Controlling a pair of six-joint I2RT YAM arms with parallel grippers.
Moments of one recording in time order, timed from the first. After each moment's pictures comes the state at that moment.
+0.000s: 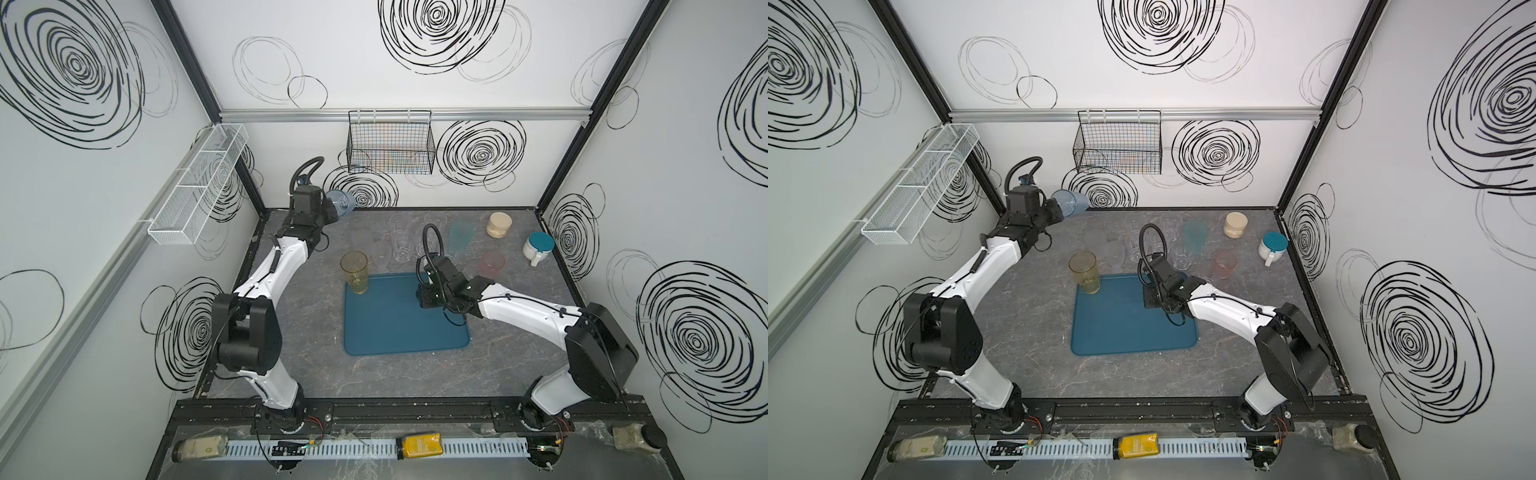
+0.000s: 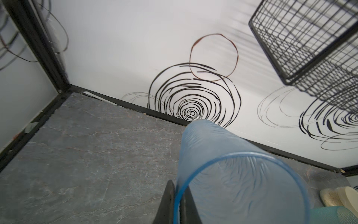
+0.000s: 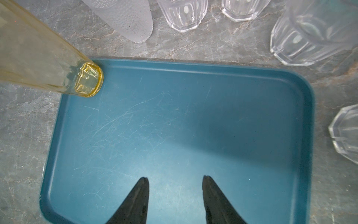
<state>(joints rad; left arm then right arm) -0.08 1.63 1.38 -0.17 -0.12 -0.39 0.74 1.55 1.00 -0.38 0.09 0.57</state>
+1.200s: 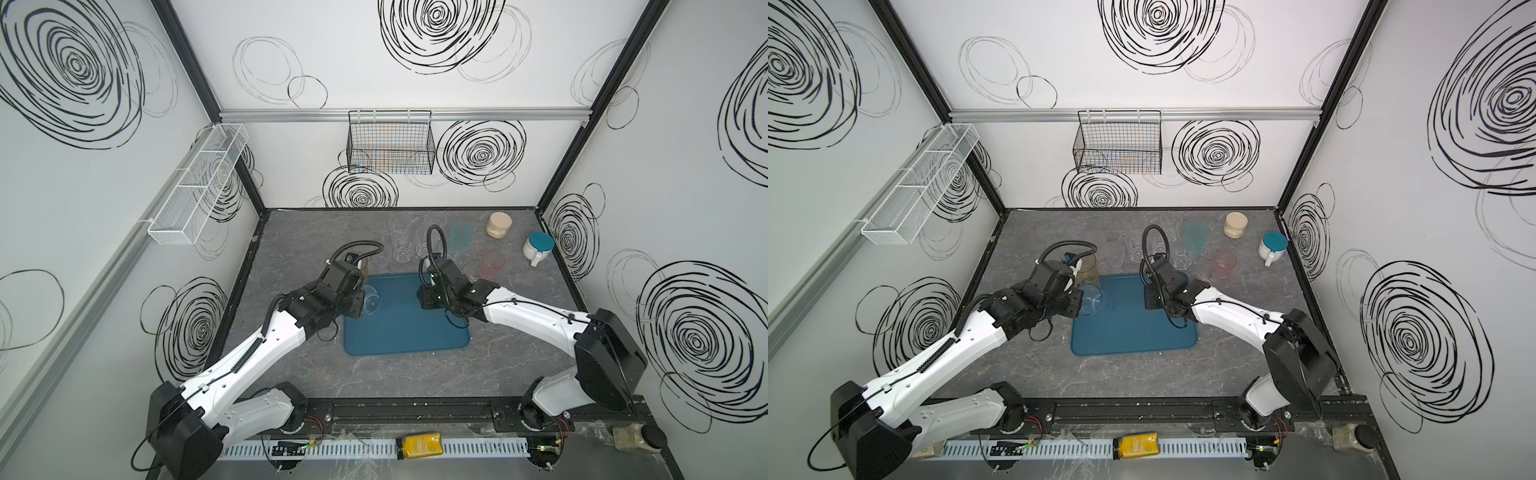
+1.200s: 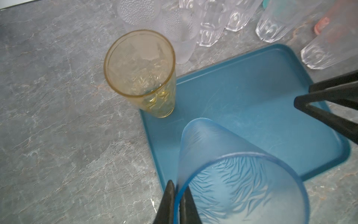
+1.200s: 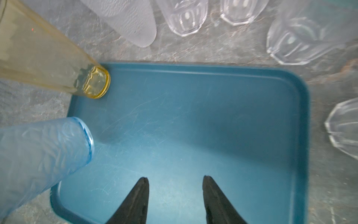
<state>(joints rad) -0.58 1.10 0.94 -0.76 -0.22 -0.28 0.77 1.52 0.97 -0.35 0.09 0.59</state>
